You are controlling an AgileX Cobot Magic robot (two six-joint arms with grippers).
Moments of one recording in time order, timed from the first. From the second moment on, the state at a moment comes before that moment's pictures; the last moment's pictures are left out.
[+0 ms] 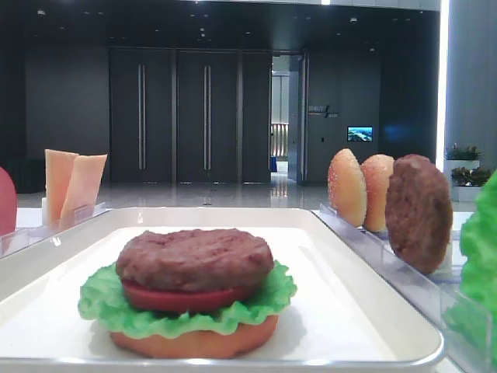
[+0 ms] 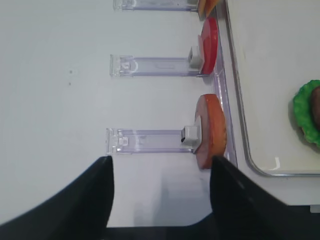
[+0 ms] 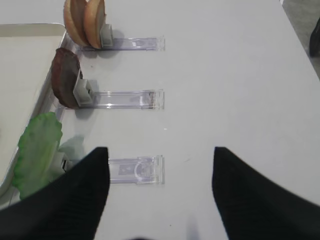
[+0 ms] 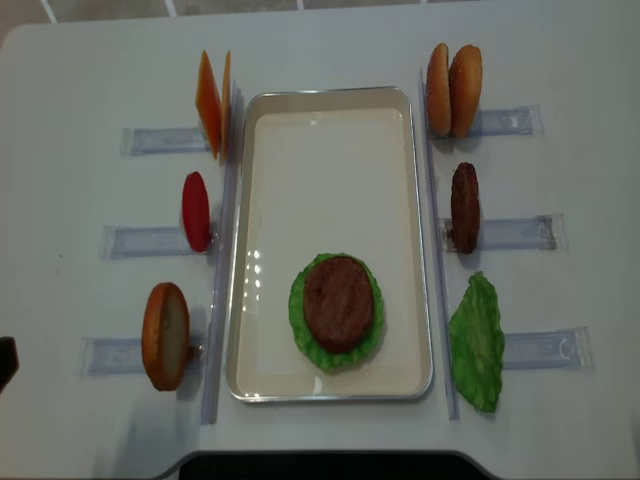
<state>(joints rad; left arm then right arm) 0.04 0.38 -0.72 -0.04 1.23 -0.01 0.01 -0.01 -0.51 0.10 1.13 -0.07</state>
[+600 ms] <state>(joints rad) 0.04 0.99 -1.08 -0.04 1.25 -0.01 0.01 -0.01 -0.51 0.10 1.13 -0.07</state>
